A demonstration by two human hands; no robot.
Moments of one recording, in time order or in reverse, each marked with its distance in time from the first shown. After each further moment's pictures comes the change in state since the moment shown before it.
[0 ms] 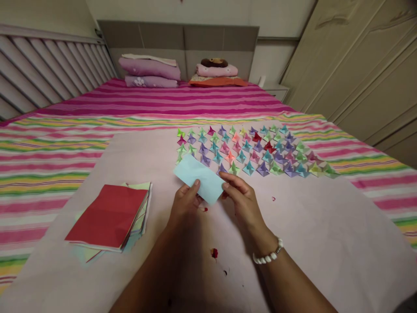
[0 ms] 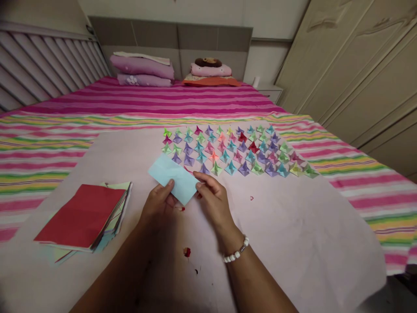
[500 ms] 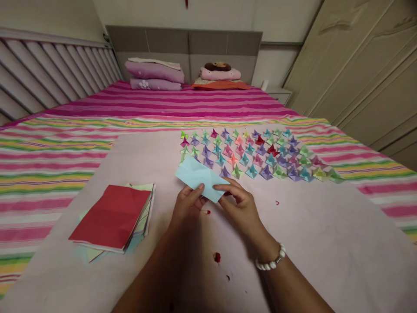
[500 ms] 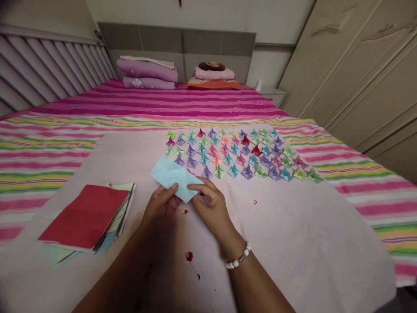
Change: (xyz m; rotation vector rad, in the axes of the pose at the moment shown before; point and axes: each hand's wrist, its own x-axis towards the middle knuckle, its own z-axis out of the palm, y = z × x) left_hand 0.001 0.001 -0.001 -0.143 -0.053 0.048; right_hand -0.004 0.001 0.005 -0.331 -0.114 -0.266
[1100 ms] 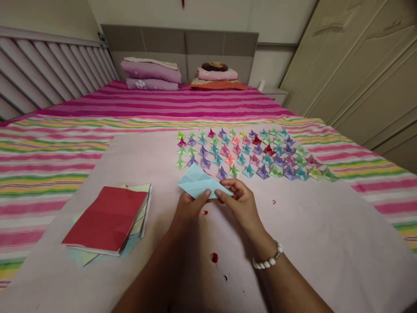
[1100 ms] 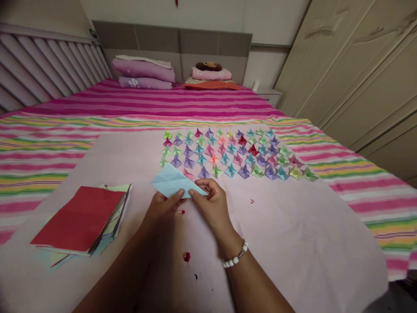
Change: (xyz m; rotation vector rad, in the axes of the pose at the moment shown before) left_hand -0.004 -0.008 -0.008 0.384 -0.014 -0.017; right_hand 0.005 -0.004 0.001 0.294 0.142 0.302
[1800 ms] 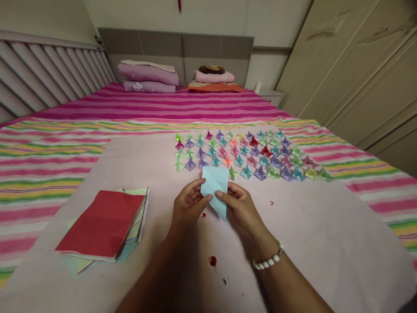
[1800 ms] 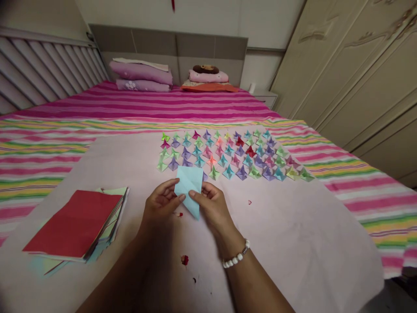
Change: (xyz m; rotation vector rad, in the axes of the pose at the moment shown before) left_hand 0.001 0.010 0.011 -0.024 0.054 0.206; right_hand 0.002 0.004 -0.002 0.260 -0.099 0.167
